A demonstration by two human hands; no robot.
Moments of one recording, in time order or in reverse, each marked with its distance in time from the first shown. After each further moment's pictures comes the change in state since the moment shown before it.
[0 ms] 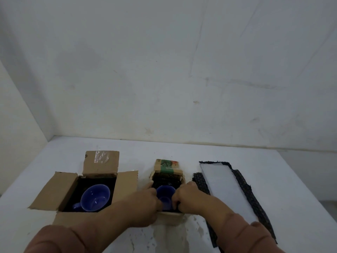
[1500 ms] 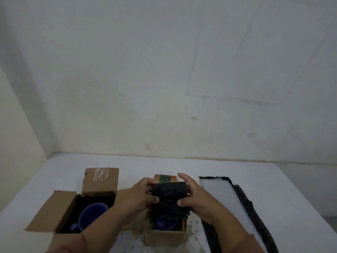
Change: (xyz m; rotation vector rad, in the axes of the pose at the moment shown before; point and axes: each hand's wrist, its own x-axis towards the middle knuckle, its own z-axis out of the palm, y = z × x) left_hand 0.003 -0.019 -0.042 -1.785 0.358 -0.503; right_hand -0.026 0.004 -0.038 1.547 0.255 0.072
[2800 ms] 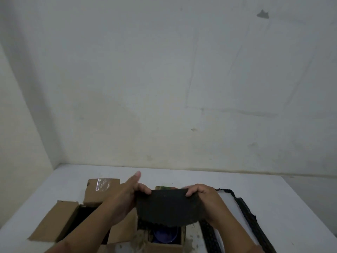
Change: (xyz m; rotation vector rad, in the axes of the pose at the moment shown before) left_hand -0.012 0.026 -0.025 -0.030 0.053 0.106; right_hand -0.014 -0.025 -0.014 0.021 0.236 -0.174
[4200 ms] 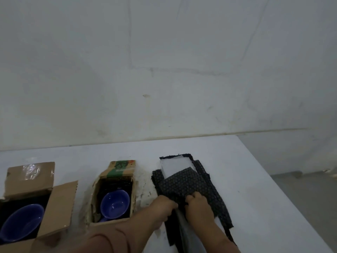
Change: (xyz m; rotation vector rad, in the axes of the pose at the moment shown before) left_hand 0.058 -0.124 0.229 0.345 -0.135 -0.549; right_hand -0.042 0.155 -0.116 -1.287 0.262 0.222
